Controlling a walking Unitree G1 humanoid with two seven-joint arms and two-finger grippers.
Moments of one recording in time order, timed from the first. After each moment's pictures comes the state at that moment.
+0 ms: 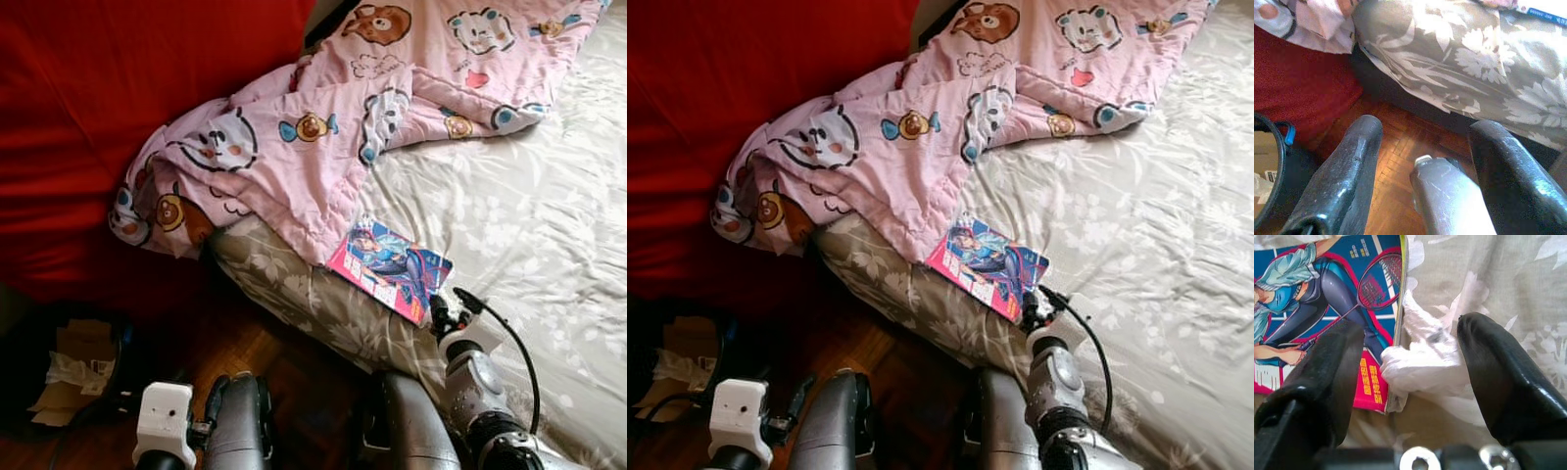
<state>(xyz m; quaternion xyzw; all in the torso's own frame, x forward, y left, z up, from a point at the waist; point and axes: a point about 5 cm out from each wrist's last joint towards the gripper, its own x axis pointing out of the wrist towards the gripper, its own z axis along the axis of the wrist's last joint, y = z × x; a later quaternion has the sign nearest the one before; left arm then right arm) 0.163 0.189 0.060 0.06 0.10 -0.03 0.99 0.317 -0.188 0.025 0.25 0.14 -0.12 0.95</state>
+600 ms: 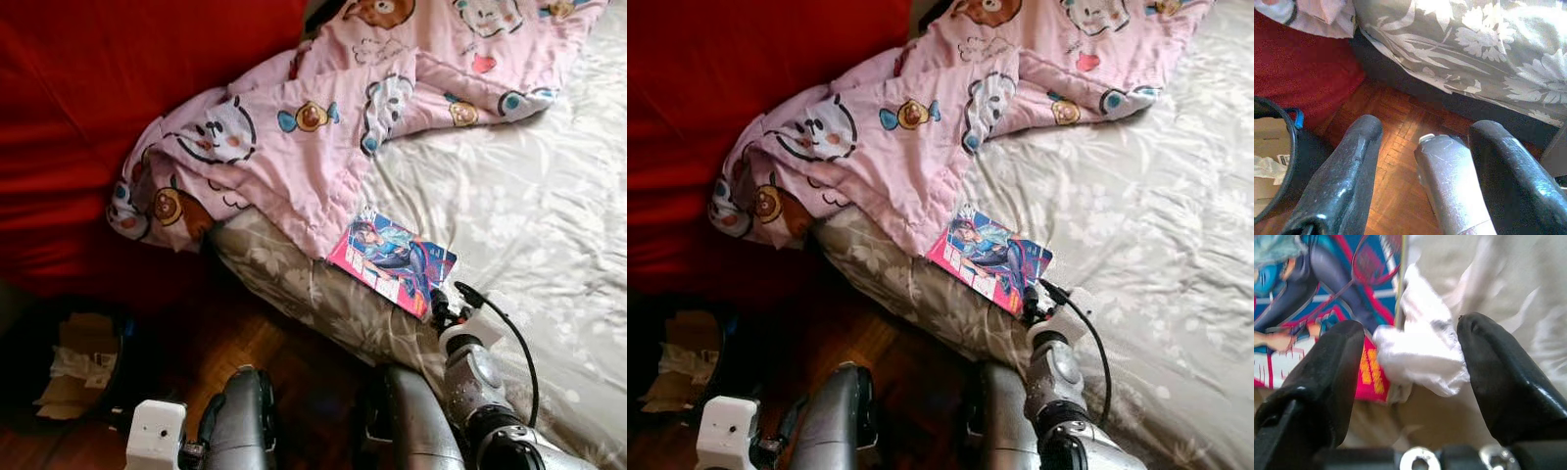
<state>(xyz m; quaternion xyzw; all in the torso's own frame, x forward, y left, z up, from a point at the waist) 0.143 0.191 0.073 0.08 0.11 -0.04 0.99 0.320 -0.181 0.026 0.26 0.14 -0.12 0.95</state>
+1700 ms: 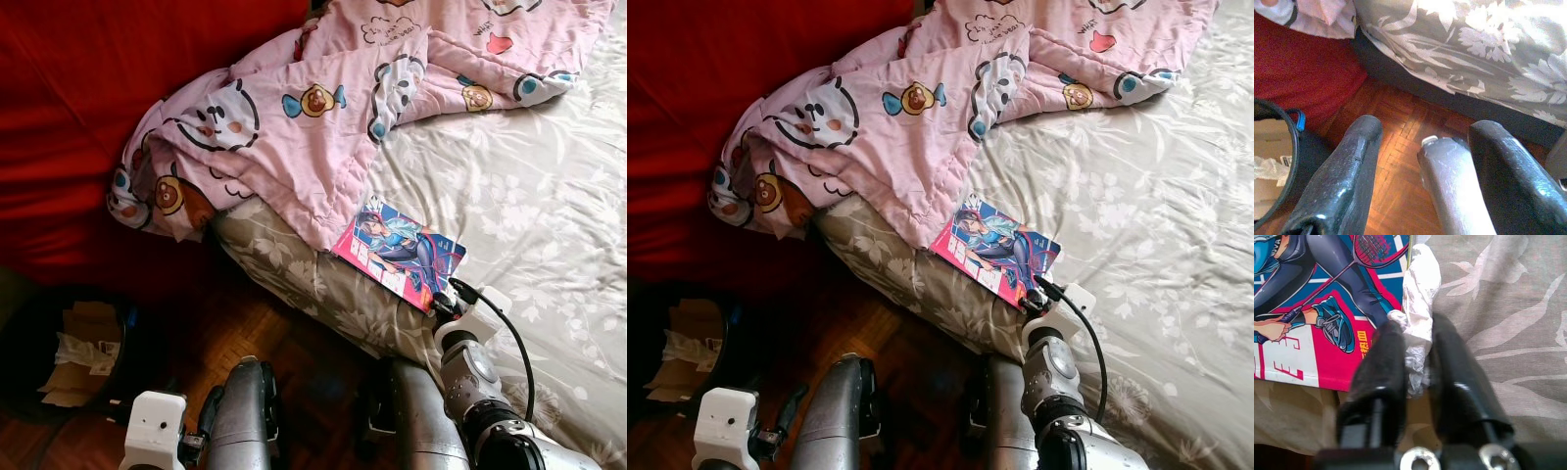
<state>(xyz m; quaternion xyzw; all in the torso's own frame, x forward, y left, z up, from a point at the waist) 0.154 0.189 0.079 0.08 0.10 -0.04 0.99 0.324 -0.180 0.030 0.26 0.14 -0.11 0.95</state>
